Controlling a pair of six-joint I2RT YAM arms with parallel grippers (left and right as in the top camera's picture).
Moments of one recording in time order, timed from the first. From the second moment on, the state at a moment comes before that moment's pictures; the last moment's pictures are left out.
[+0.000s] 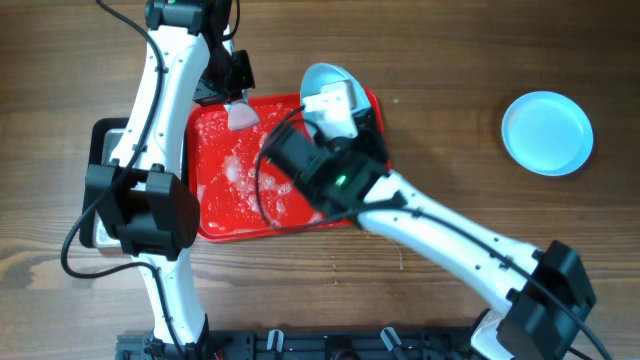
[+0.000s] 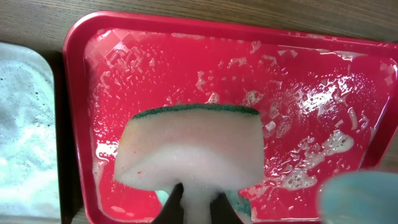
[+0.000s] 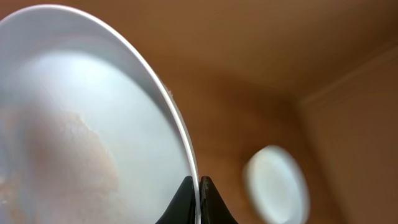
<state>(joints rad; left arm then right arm) -0.16 2.13 2.14 -1.46 0.05 -0.38 0.88 1.71 1.41 -0.81 1.05 0.41</state>
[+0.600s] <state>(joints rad) -0.16 2.13 2.14 -1.46 0.05 -0.38 -0.10 1.71 1.41 -0.83 -0.24 0.28</state>
